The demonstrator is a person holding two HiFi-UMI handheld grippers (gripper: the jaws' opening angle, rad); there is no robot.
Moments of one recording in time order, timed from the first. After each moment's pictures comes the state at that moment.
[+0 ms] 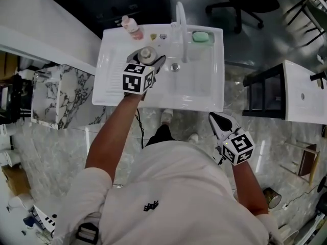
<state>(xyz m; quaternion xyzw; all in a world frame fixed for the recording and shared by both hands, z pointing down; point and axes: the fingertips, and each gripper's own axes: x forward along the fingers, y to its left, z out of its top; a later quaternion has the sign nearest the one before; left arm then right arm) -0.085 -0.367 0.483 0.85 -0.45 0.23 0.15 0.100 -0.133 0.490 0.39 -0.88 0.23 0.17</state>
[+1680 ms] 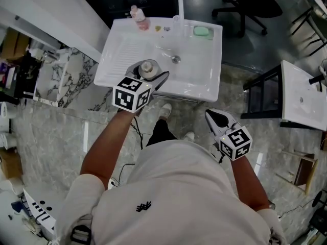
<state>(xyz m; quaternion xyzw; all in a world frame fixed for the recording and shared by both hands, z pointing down) -0.050 -0.205 0.434 0.86 -0.42 0.22 0.16 0.117 -0.065 0.481 0.33 -0.91 0.20 0.16</state>
